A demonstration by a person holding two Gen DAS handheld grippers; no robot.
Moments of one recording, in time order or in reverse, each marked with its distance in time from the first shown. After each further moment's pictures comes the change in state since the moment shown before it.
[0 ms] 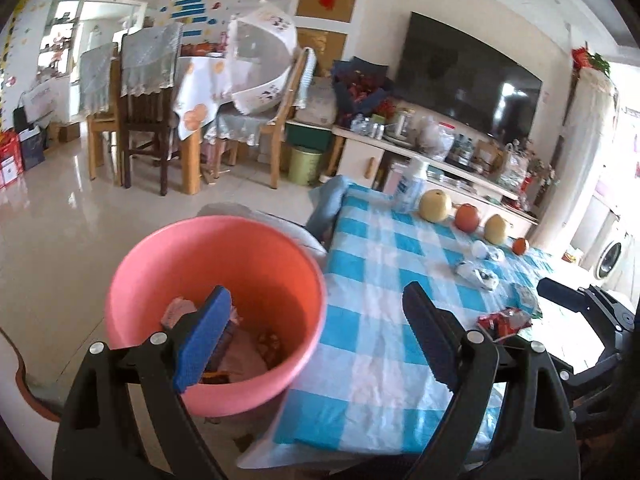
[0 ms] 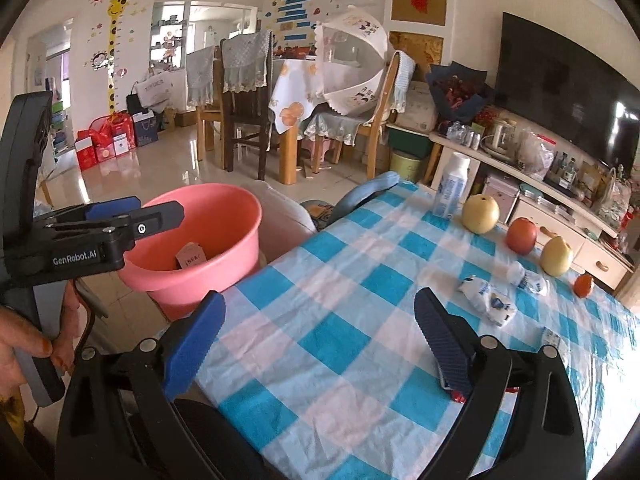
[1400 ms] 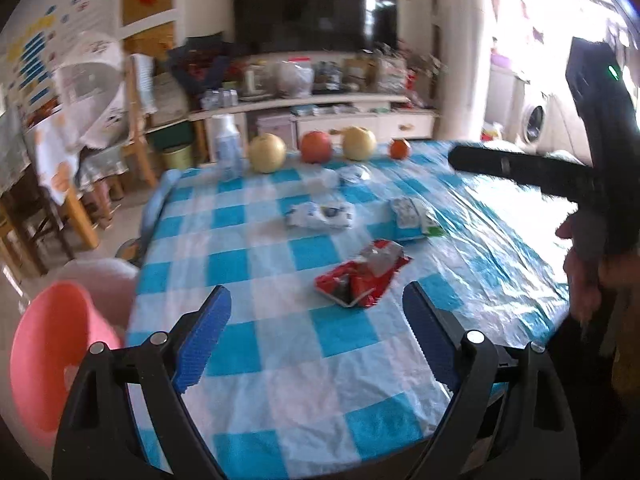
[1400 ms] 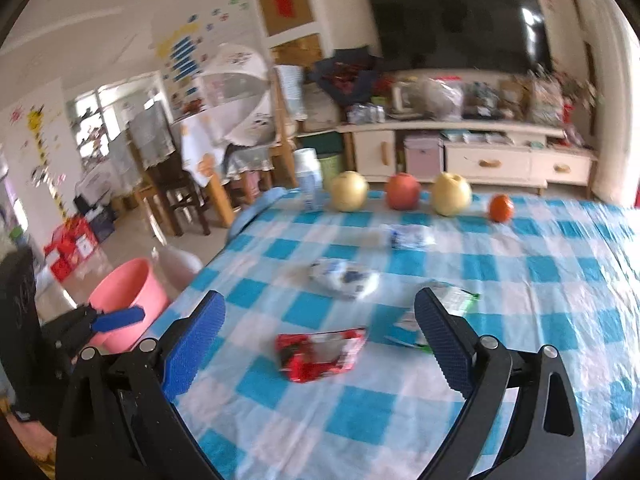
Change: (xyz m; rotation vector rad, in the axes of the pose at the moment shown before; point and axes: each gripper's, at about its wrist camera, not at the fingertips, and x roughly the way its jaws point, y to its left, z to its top) left arm 0.041 -0.208 -0.033 0.474 0.166 -0.268; right arm -0.070 -0.216 -0.049 0.428 -0.065 -0.082
